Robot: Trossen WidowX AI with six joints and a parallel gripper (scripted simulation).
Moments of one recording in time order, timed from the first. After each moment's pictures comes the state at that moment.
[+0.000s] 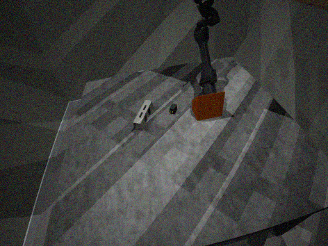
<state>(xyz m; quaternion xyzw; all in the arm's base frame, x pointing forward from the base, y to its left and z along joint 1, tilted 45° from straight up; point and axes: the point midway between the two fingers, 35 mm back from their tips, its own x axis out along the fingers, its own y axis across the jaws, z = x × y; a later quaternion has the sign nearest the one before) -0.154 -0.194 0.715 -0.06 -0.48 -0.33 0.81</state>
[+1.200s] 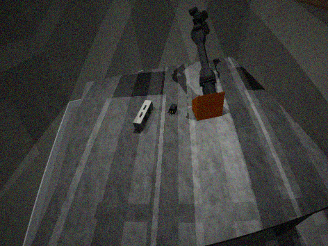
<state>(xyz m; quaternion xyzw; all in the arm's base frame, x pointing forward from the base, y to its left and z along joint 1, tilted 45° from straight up) -0.150 -0.297 0.684 0.01 -0.56 -0.33 0.75</state>
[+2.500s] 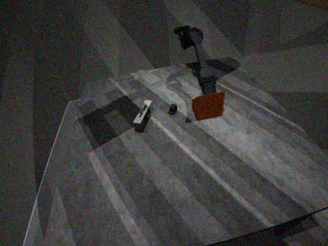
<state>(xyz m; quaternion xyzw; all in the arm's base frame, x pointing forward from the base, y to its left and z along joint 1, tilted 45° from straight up) -0.063 -0.429 0.586 0.15 -0.53 -0.44 0.71</state>
